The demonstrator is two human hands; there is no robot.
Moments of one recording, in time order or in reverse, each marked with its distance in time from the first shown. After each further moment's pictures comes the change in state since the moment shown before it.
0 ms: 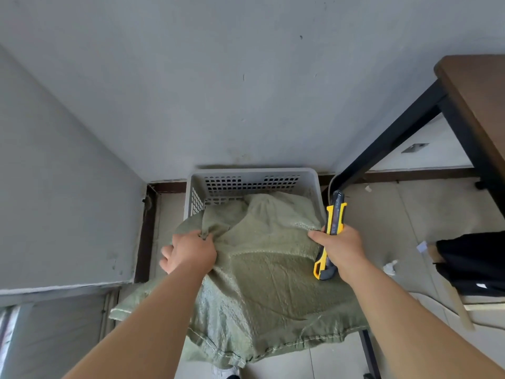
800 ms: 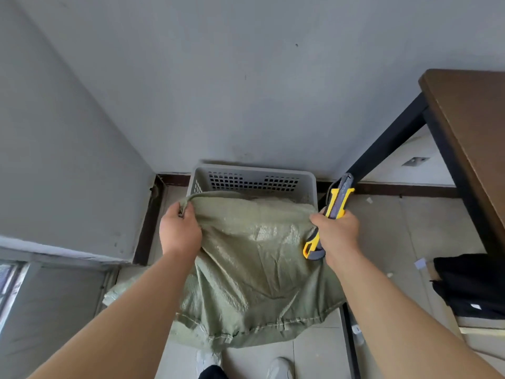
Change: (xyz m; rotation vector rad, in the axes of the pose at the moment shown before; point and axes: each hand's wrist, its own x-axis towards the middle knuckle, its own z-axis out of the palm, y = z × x) left_hand -0.074 0.010 -0.011 -0.728 0.327 0.219; right_hand -0.025 -0.022 -0.033 0.216 0.044 -0.119
